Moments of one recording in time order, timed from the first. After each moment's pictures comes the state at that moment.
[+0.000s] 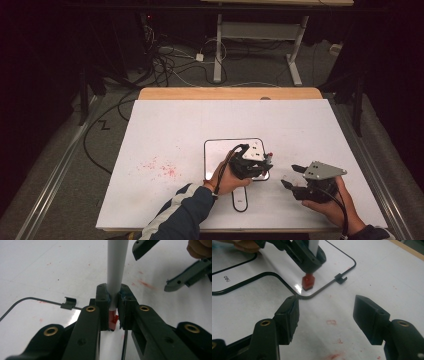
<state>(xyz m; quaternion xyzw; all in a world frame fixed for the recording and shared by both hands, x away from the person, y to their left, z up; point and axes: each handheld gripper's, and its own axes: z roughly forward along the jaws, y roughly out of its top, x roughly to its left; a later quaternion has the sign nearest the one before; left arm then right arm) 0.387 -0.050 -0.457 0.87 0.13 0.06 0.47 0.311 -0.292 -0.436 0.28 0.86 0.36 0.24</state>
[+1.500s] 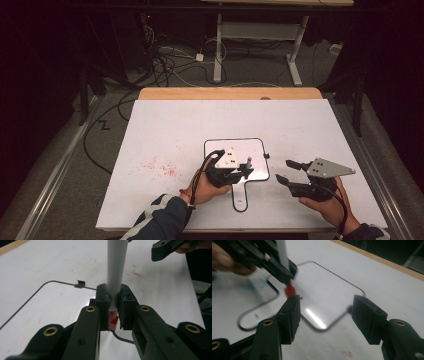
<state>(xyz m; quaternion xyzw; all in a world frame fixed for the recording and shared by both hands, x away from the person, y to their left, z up) 0.351 0.008 -0.440 0.86 0.14 0.08 0.49 0.306 -0.279 -0.415 0.27 0.82 0.46 0.21</state>
